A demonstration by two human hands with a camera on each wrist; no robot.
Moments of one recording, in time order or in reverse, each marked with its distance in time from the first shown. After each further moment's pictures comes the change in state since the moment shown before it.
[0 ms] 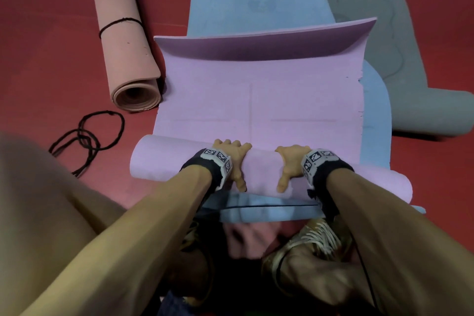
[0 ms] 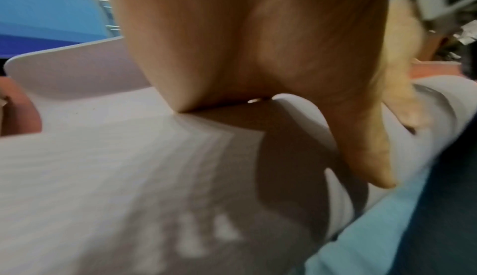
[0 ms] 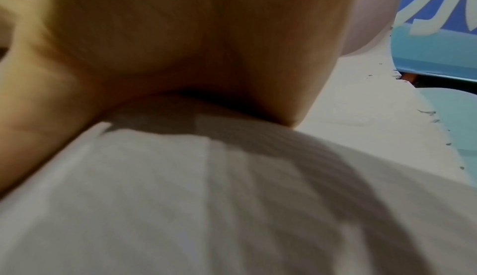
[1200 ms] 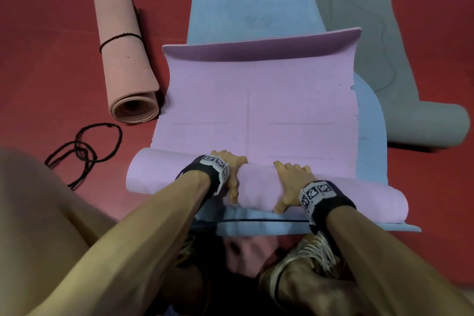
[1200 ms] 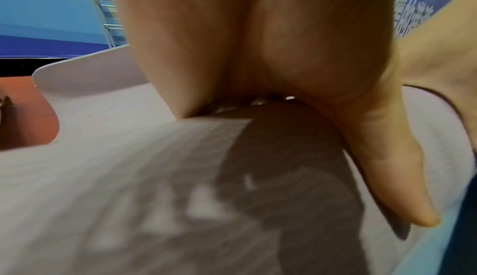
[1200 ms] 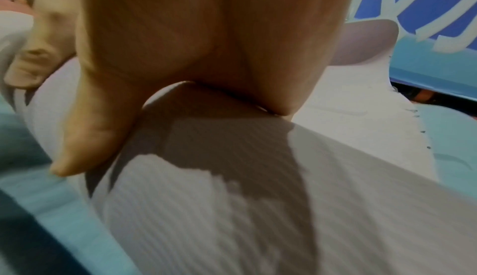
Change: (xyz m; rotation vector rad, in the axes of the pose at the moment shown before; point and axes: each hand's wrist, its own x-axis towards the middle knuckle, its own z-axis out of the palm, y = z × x) left_hand 0.007 -0.005 -0.012 -0.067 -0.106 -0.031; right_hand -0.024 -0.002 0.033 -0.117 0.203 -0.003
